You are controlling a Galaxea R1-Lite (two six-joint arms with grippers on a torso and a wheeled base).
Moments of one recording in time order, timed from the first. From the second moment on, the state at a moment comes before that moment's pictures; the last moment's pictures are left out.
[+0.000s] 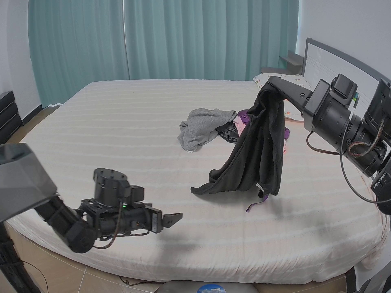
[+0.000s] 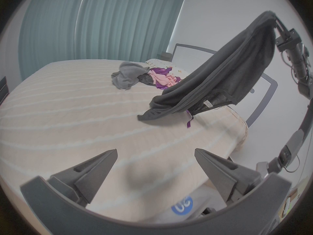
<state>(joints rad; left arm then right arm) -0.48 1.95 -0.53 -0.84 -0.16 -0.18 0.58 1.57 -0.77 -1.04 0.14 0.67</state>
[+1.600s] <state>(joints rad) -0.51 2.15 -0.92 -0.85 -0.07 -0.60 0.43 1.71 -0.81 -1.05 0.14 0.72</state>
